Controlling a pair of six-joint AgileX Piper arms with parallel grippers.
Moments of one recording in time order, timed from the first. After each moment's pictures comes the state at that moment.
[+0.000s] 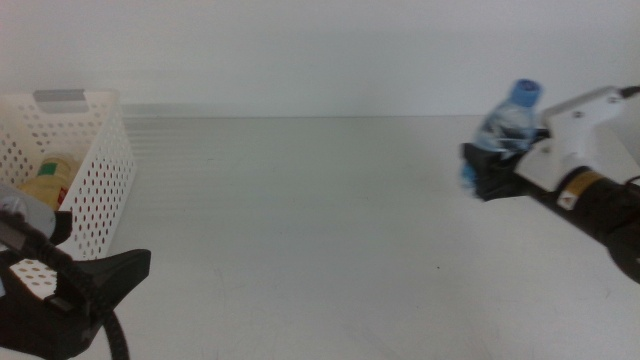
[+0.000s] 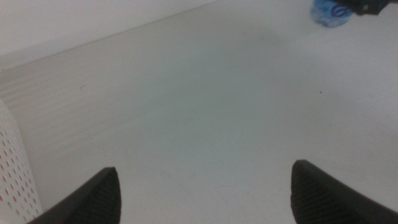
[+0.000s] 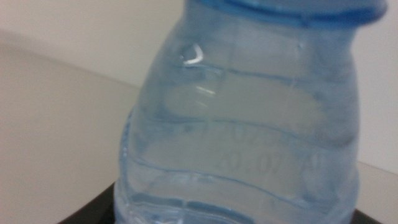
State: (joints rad) left arm -0.34 0.60 -0.61 -0.29 0.57 0.32; right arm 0.10 1.76 -0.72 -0.41 -0.82 0.18
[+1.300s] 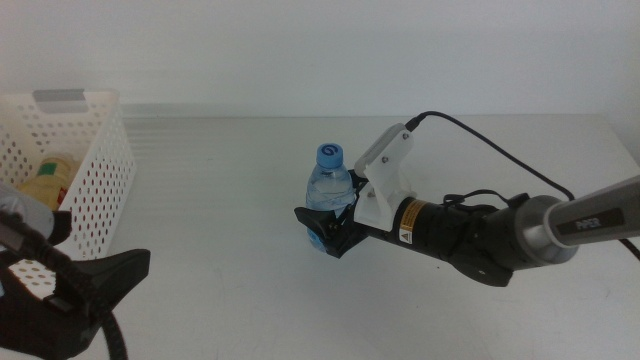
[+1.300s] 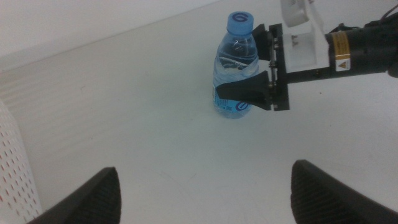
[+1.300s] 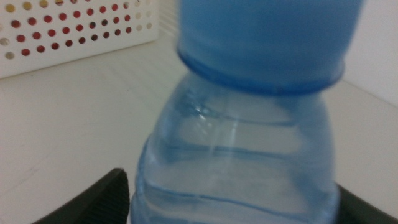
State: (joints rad) left arm -0.34 0.59 -0.61 -0.29 0.57 0.32; right arm 0.49 2.10 -1.03 -0.58 -0.83 0.27
